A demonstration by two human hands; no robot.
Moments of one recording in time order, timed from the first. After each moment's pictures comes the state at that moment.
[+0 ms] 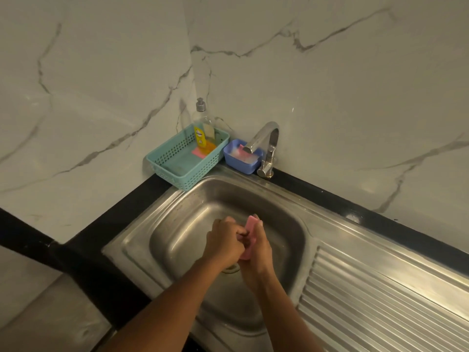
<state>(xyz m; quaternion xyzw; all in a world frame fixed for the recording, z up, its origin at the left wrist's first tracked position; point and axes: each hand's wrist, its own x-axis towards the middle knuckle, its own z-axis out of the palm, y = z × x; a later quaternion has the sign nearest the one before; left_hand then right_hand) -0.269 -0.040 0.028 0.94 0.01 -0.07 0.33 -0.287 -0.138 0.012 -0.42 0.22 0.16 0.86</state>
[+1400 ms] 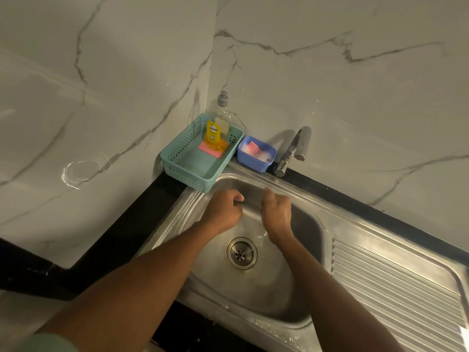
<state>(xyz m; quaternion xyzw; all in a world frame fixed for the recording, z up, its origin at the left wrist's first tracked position) -0.174 0.096 0.035 0.86 -0.08 -0.10 0.49 -0.208 -0.043 0.063 -0.79 0.23 -0.09 0.55</state>
